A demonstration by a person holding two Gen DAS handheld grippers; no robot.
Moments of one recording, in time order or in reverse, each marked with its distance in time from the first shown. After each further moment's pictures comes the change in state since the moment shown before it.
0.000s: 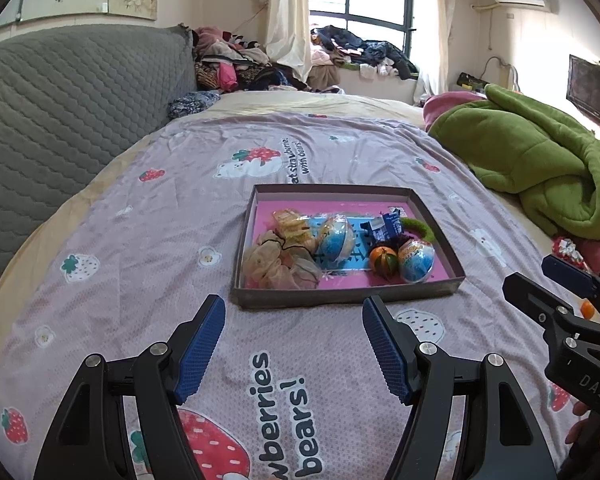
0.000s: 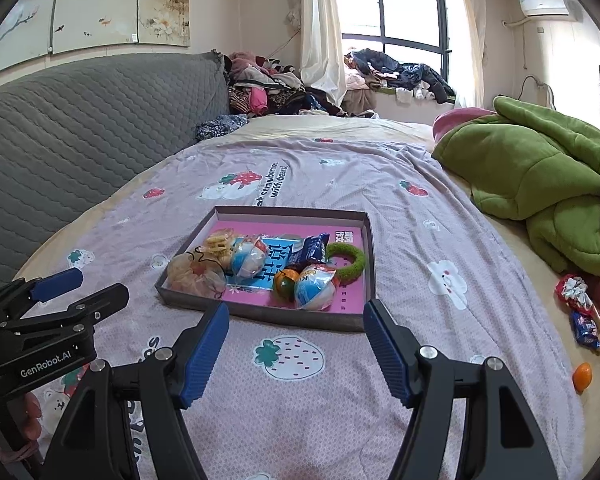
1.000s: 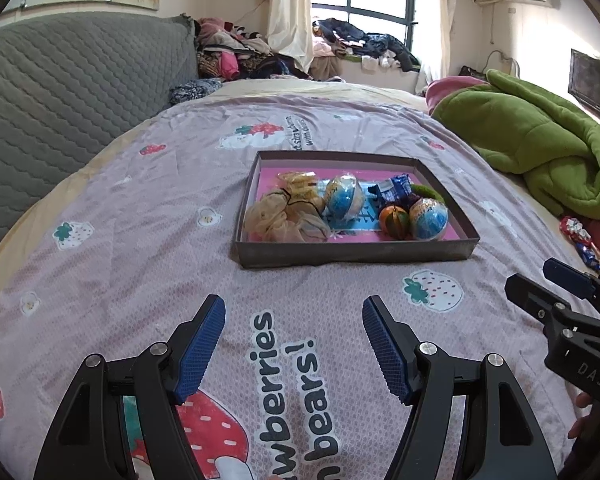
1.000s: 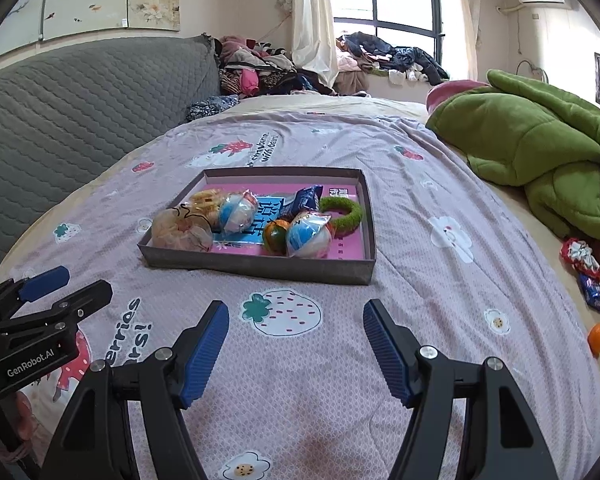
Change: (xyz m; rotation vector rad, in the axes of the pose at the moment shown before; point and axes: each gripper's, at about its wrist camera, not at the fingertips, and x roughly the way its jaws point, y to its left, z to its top) left arm 0.022 0.006 -0.048 -0.006 0.023 0.000; right arm 0.024 -0.002 -0.046 0.025 0.055 -0.025
